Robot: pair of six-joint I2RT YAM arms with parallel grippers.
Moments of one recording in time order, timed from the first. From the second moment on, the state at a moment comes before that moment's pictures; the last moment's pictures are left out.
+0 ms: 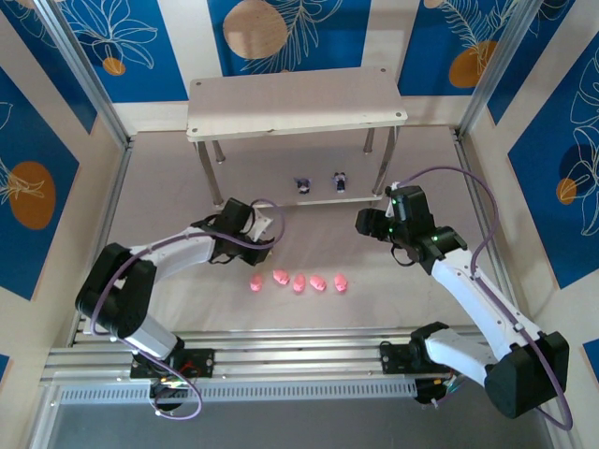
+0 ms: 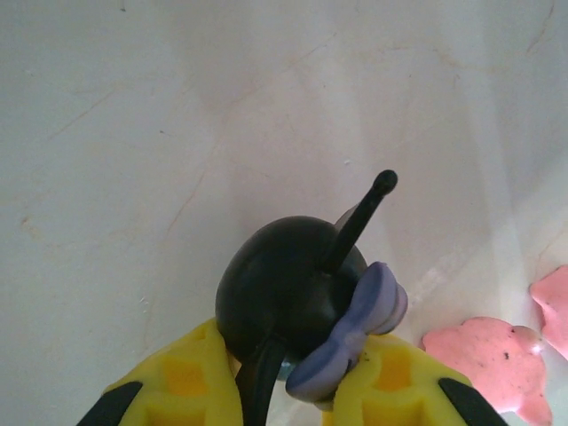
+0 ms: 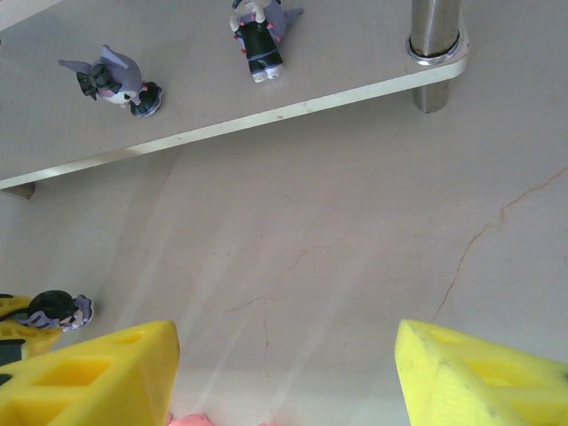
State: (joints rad) left arm -0.52 1.55 0.85 -0.35 0.25 0.02; right arm 0.36 1.03 0.85 -0.59 -0.02 0.50
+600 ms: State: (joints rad) left arm -0.38 1.68 1.29 -0.46 0.29 0.15; right arm 0.36 1.03 0.85 -0.57 -0.02 0.51
